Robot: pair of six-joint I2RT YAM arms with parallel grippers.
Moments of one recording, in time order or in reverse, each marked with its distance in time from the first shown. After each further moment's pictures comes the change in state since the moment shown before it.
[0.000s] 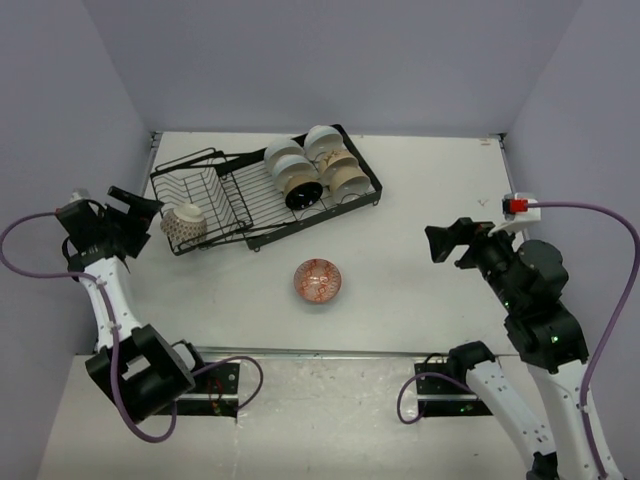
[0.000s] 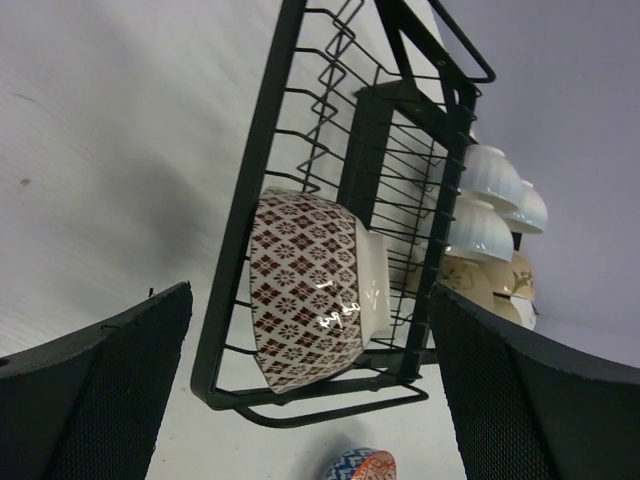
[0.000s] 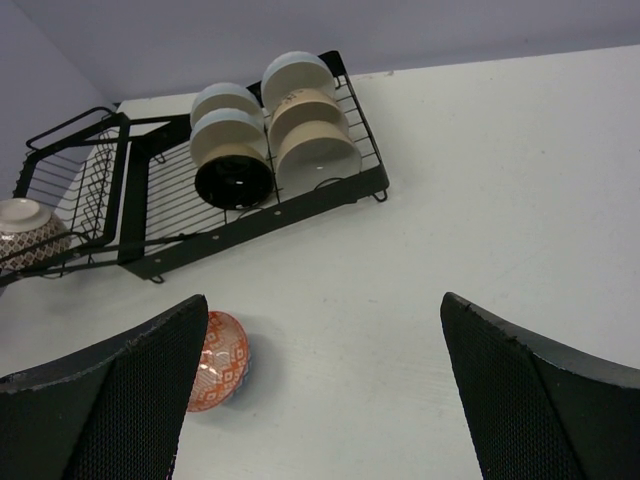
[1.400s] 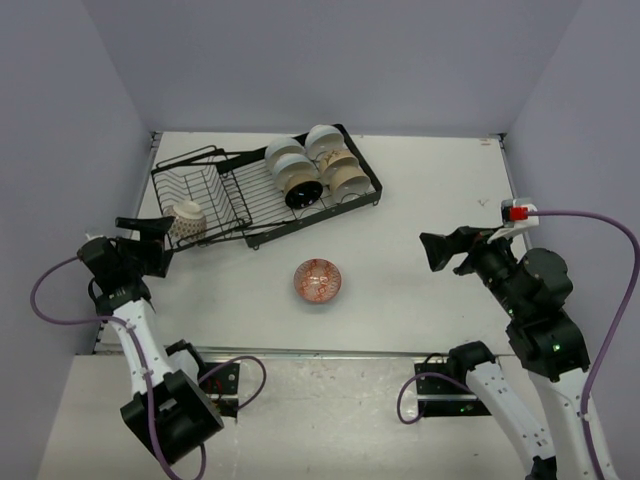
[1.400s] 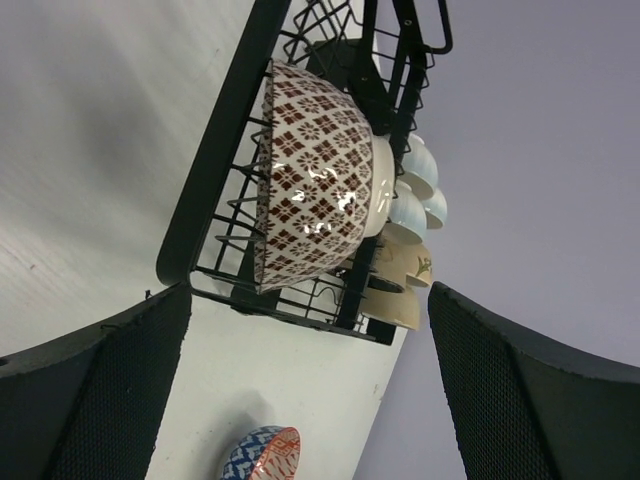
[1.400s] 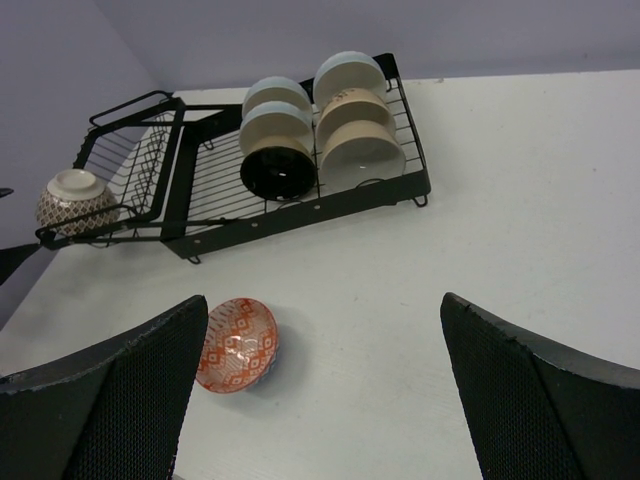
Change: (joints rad) left arm 0.017 -0.310 -0.360 0.191 0.097 -0.386; right arm 0.000 -0.049 -0.024 0.023 -0.109 -0.006
